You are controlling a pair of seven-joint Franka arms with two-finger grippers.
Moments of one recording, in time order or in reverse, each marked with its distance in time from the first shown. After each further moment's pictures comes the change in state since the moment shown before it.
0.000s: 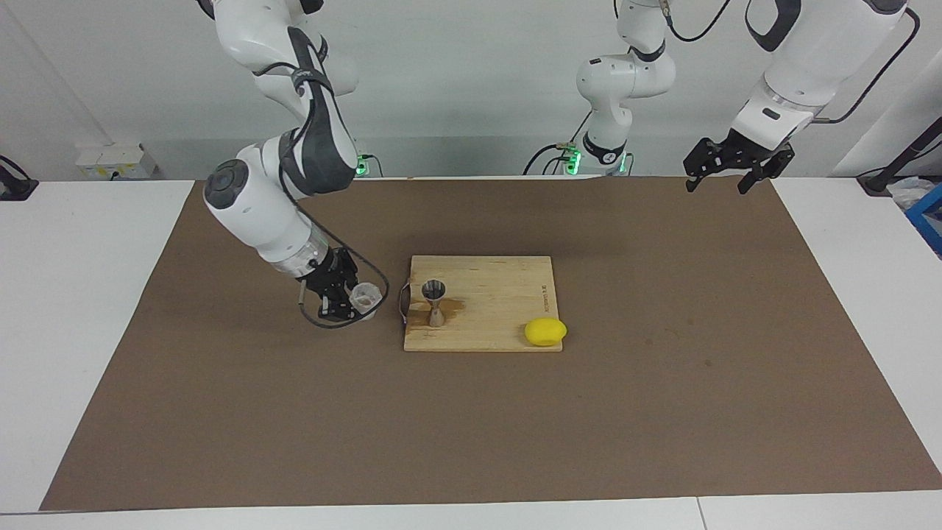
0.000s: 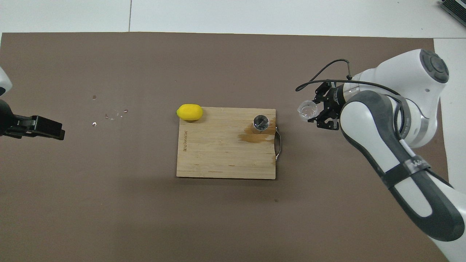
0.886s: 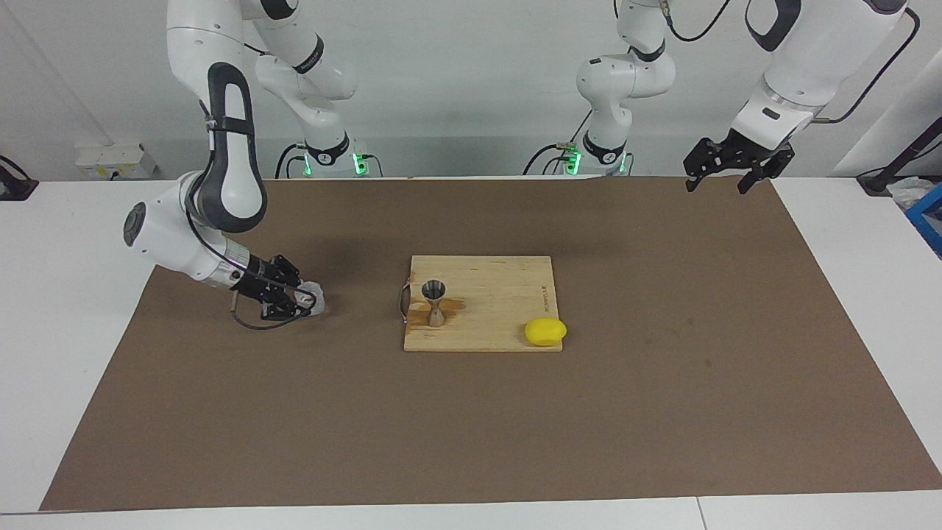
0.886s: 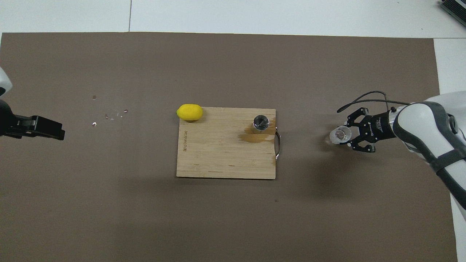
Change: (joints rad) left arm 0.000 0.000 0.000 0.000 0.000 0.000 0.000; right arm -0.260 0.003 -0.001 -0.222 0.194 0.000 -0.499
